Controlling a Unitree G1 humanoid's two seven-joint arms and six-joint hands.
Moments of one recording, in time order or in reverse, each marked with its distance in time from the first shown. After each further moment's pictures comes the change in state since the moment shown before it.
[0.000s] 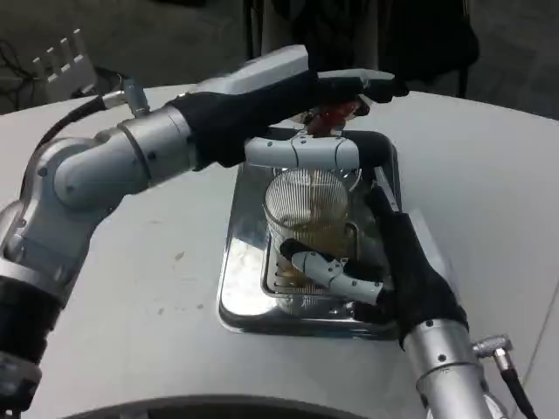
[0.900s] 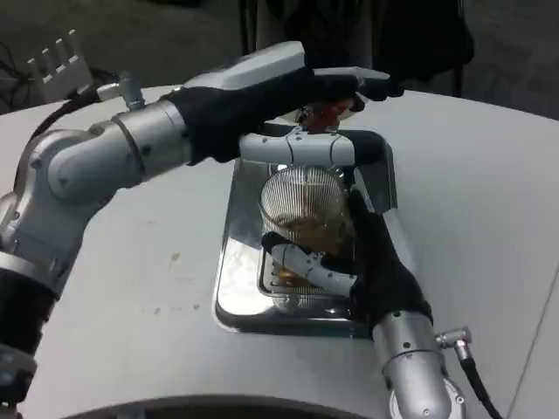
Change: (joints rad) left arm -0.026 0.014 0.000 0.038 0.005 -0.033 -0.015; right arm -0.128 0.037 -0.012 0.286 0.092 -0.120 -0.112
